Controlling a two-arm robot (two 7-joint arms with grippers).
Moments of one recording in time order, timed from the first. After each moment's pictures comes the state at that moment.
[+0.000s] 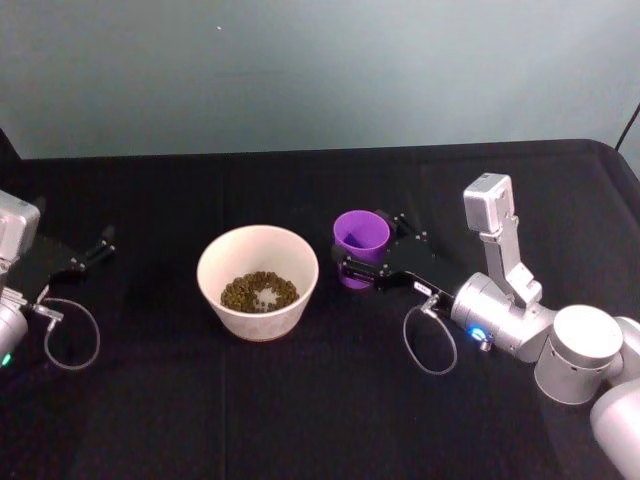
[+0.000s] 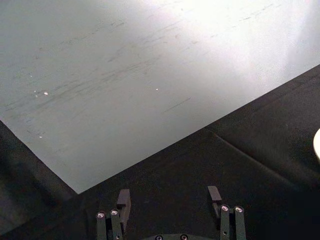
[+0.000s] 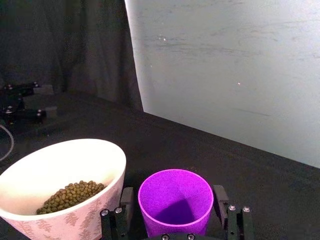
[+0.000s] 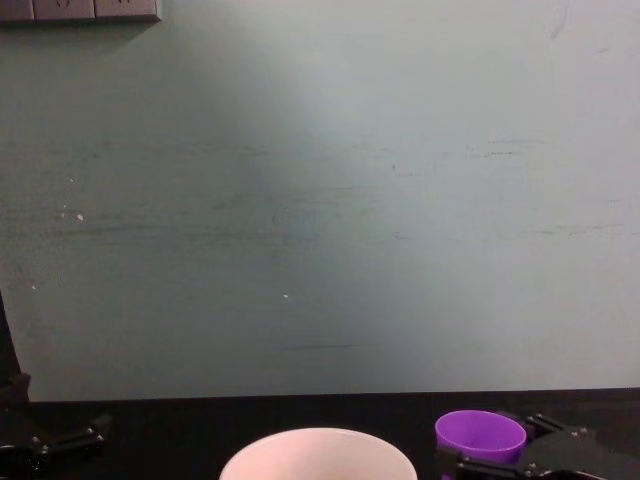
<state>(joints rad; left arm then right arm) -0.20 0.60 0.45 -1.41 -0.25 -0.12 0.03 0.32 0.32 -0.36 -1.13 0.35 -0.19 0.55</state>
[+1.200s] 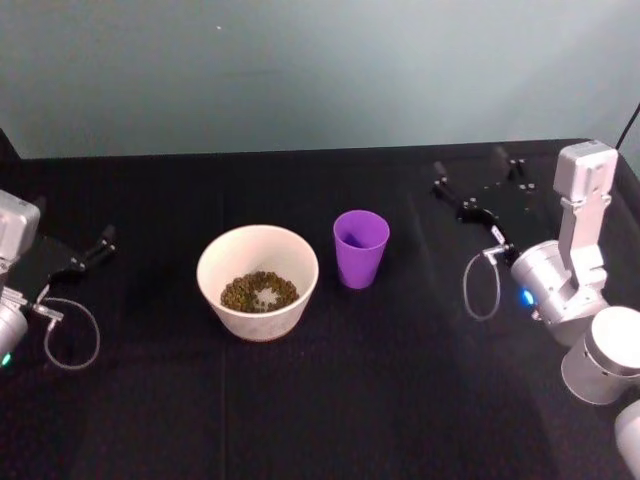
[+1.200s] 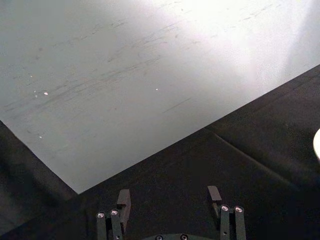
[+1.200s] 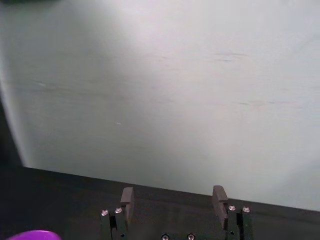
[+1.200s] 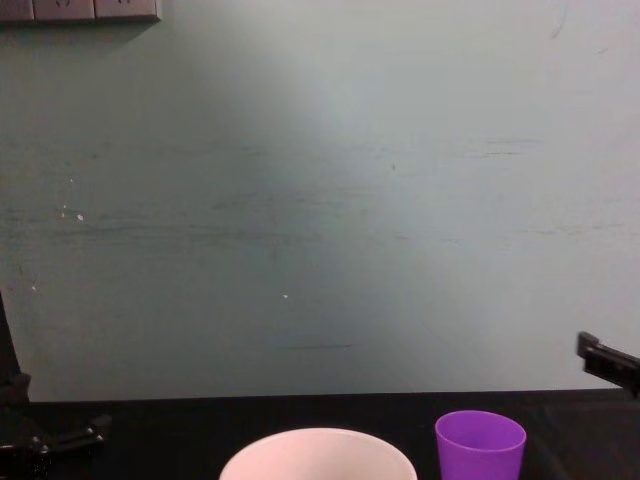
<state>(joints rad) -0.20 0.60 0.45 -1.41 -0.25 -0.12 0.03 0.22 0.28 -0.17 -1.27 0.26 -0.25 0.17</state>
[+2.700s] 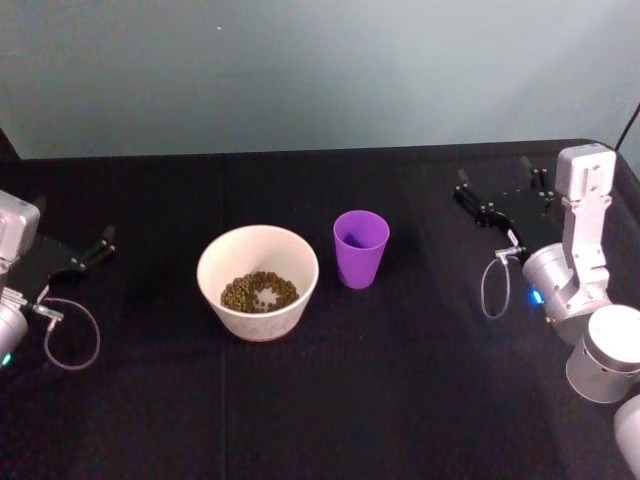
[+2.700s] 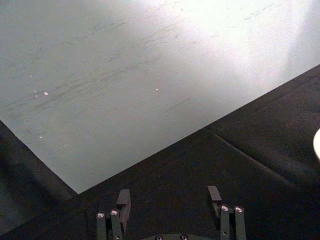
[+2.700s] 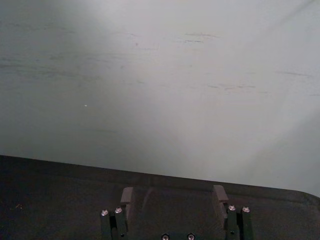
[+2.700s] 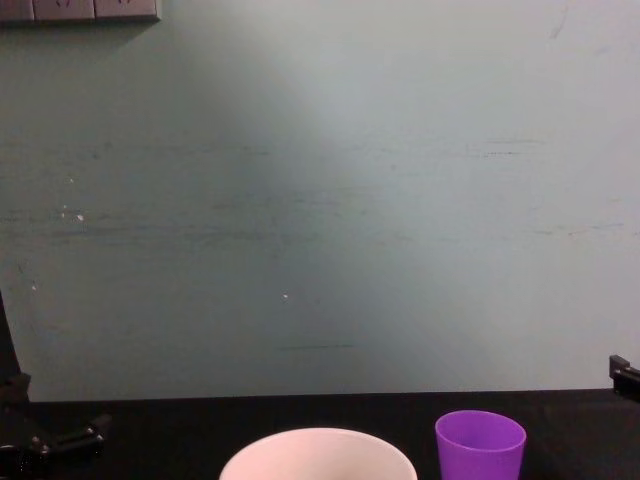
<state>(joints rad) -0.20 0.60 0.45 -1.41 -0.25 -0.12 0.03 0.24 0.26 -0.14 -1.21 0.17 -0.21 0.07</state>
